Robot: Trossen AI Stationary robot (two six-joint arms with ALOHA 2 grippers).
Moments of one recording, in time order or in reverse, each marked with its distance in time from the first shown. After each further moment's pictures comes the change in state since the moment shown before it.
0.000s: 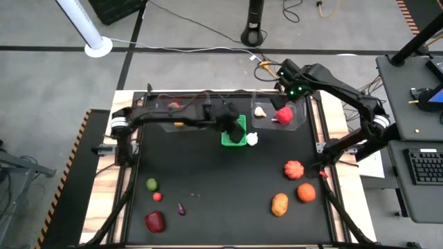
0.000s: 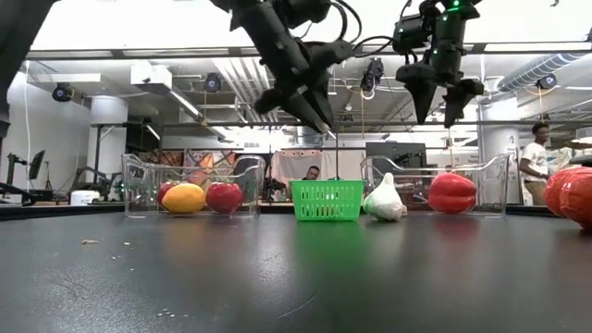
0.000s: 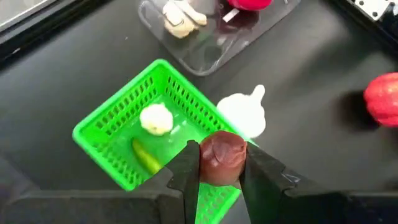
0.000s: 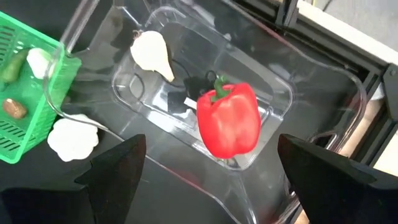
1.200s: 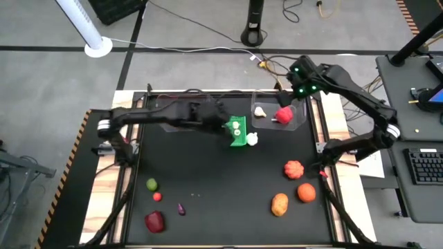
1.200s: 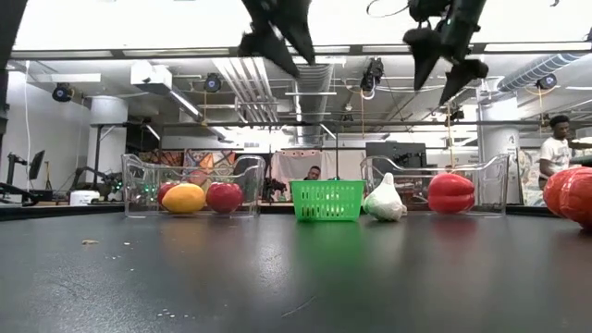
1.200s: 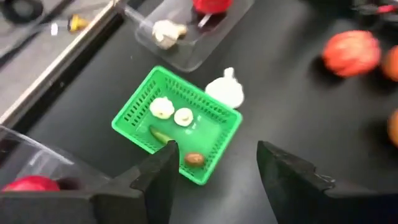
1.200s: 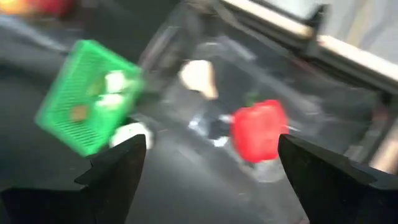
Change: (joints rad) left arm -0.097 -0.147 0.146 -0.313 -0.072 0.150; right arm 0.003 -0.155 0.019 0.036 -0.126 0.006
